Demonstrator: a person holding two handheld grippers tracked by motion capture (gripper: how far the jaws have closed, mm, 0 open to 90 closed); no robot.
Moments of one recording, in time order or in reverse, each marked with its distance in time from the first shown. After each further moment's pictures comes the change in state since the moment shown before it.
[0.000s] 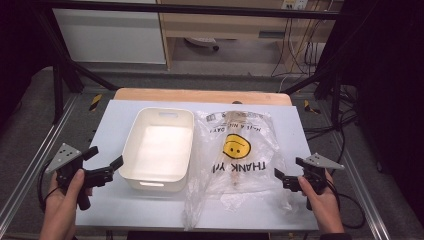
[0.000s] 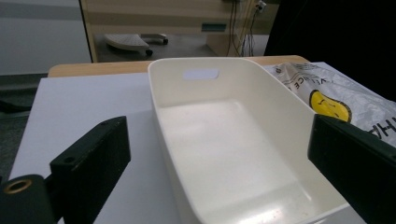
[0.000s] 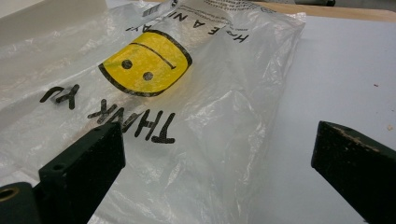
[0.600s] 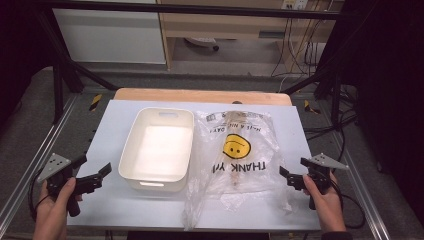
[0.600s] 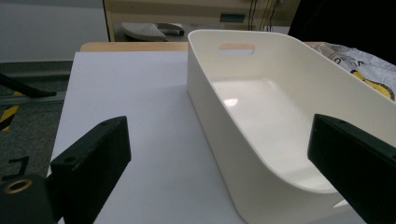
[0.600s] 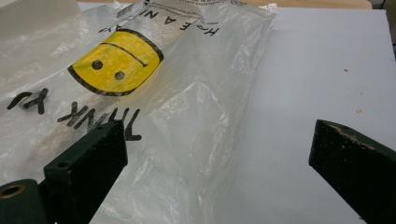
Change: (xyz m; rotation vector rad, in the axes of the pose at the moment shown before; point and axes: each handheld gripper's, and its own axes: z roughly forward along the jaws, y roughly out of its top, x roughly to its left) left arm 0.035 -0.037 -0.004 0.025 0.051 -0.012; right arm -0.017 -0.008 0.001 -0.010 -0.048 0.055
